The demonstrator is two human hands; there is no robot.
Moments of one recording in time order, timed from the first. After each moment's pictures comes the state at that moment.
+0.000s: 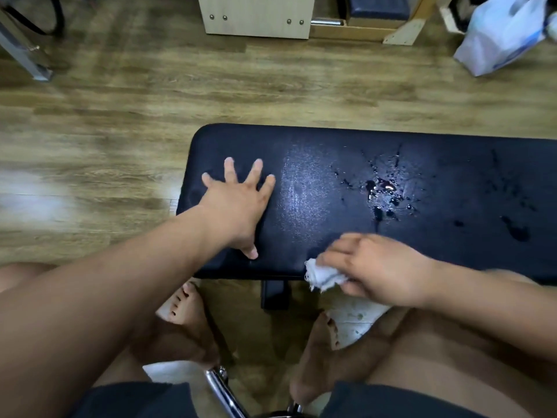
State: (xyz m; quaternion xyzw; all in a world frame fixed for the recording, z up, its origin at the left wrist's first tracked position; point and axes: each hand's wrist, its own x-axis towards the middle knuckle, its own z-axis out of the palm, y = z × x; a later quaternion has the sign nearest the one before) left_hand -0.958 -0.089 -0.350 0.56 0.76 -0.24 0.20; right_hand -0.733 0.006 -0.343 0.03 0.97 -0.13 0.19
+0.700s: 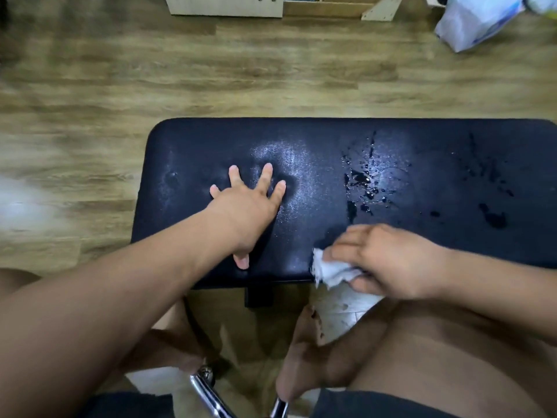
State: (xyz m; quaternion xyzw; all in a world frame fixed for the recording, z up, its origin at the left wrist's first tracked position) left_hand -0.921 -0.043 -0.363 0.60 0.70 -0.30 0.23; right_hand -0.701 0.043 -0.341 0.05 0.96 -0.16 0.22
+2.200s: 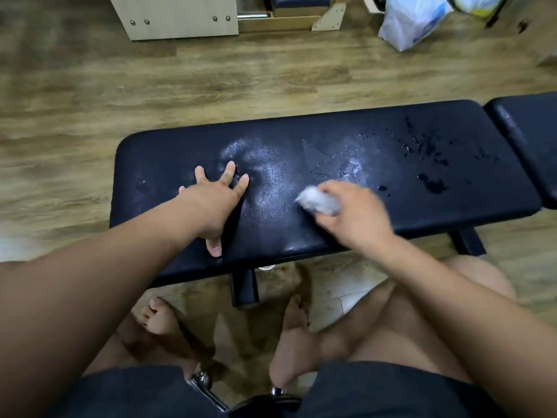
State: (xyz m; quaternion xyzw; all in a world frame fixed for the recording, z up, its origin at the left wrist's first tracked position) left_hand -0.920 -0.044 -0.354 0.60 0.71 -0.30 0.22; right_hand -0.684 0.036 -0.372 0.46 0.88 -0.14 -0.04
